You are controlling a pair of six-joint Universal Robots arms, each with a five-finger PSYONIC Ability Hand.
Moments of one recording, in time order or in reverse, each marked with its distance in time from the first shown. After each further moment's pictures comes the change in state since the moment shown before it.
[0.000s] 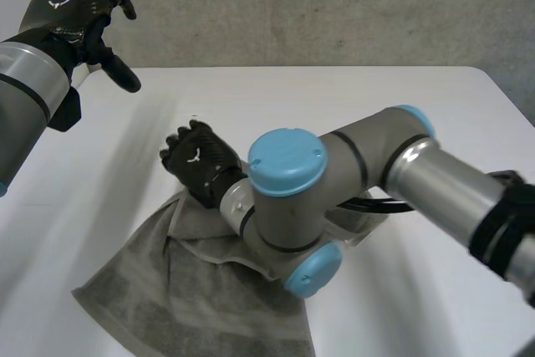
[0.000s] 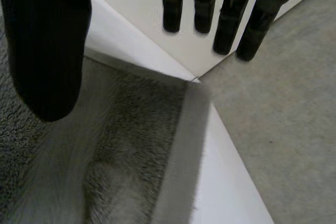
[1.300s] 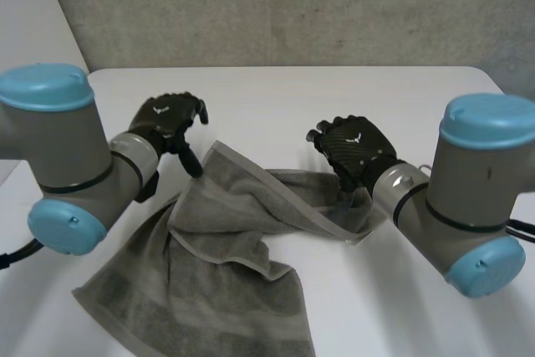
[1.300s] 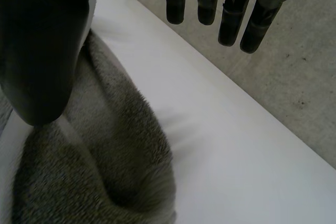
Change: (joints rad) left arm -0.127 -0.341 -0.006 0.021 0.012 0.014; right arm -0.400 -0.509 0.727 -0.058 -0.014 0.258; left_hand 0.003 0.006 0.002 0.003 0.052; right_hand -0.129 -0.116 -0.128 -0.116 -0.143
